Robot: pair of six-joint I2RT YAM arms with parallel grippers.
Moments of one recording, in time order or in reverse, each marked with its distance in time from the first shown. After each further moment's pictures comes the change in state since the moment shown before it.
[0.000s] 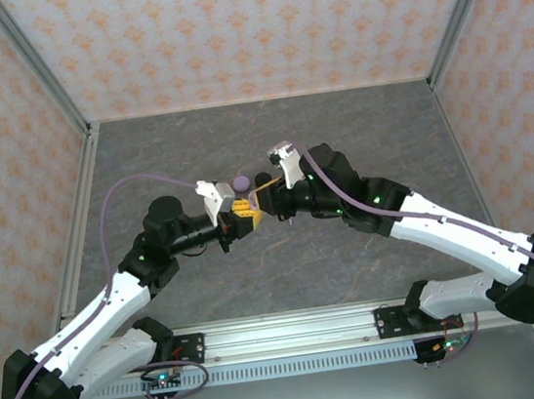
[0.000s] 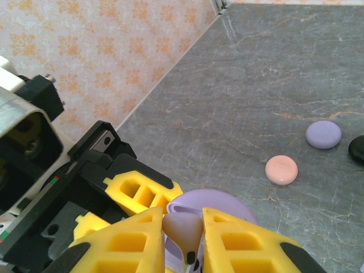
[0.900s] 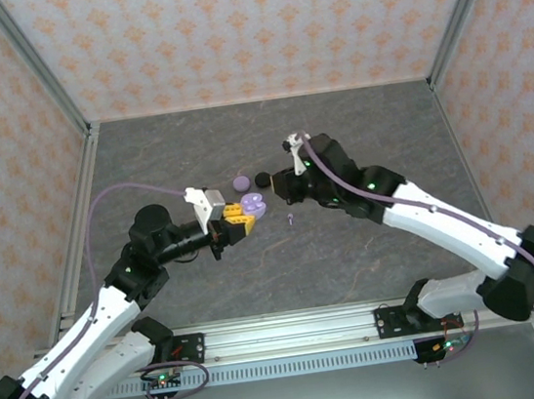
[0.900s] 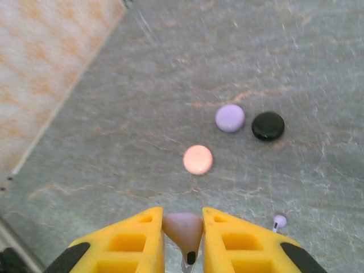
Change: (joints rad) left arm 0.000 -0.123 0.003 -0.085 -0.002 0.016; right arm -0.106 0.025 0.018 -0.110 0.134 0.014
